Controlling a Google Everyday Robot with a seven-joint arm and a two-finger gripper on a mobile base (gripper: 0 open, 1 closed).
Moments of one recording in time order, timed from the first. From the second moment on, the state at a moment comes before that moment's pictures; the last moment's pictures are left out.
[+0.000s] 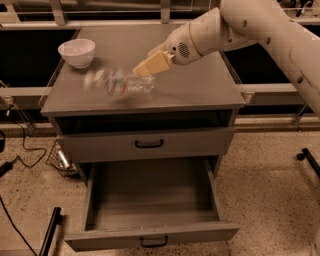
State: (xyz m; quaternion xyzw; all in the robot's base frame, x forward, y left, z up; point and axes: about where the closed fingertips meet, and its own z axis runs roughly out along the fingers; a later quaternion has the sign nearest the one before) arm 0.661 0.023 0.941 -0.49 0.72 0.28 0.39
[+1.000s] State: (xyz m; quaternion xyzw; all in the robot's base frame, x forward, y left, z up) arm 0.663 0.016 0.926 -0.48 0.74 0.20 0.42
